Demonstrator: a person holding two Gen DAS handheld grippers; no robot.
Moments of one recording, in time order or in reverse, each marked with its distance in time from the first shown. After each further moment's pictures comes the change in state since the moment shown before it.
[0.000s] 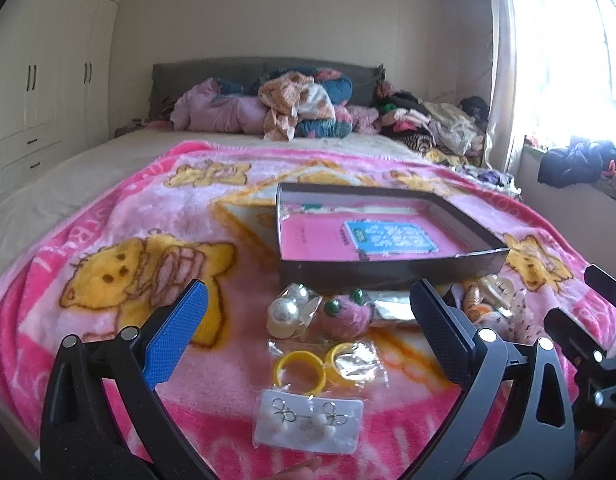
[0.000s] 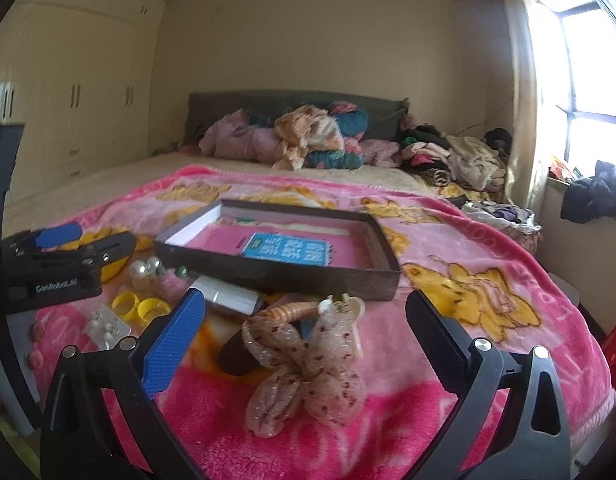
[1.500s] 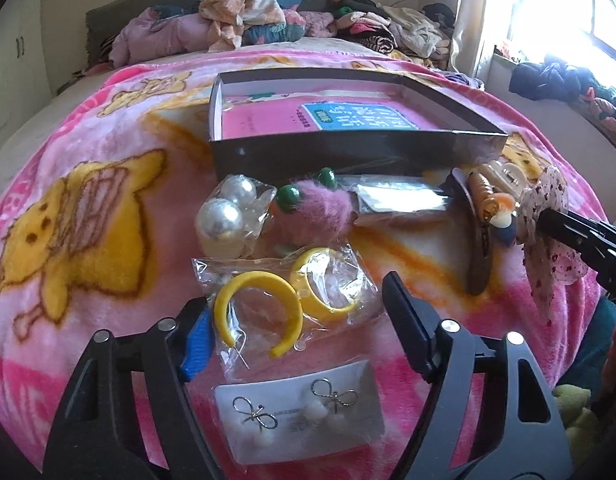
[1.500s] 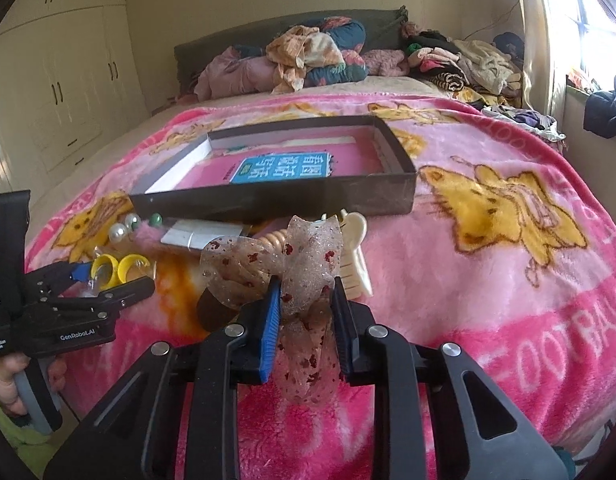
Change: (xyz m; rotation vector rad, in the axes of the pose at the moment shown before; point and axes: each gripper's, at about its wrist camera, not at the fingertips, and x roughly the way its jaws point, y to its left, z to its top) left arm 0.057 -0.011 -0.035 0.120 0.339 -0.145; right arm 0.043 -0.043 -0.018 0.196 0.261 0.101
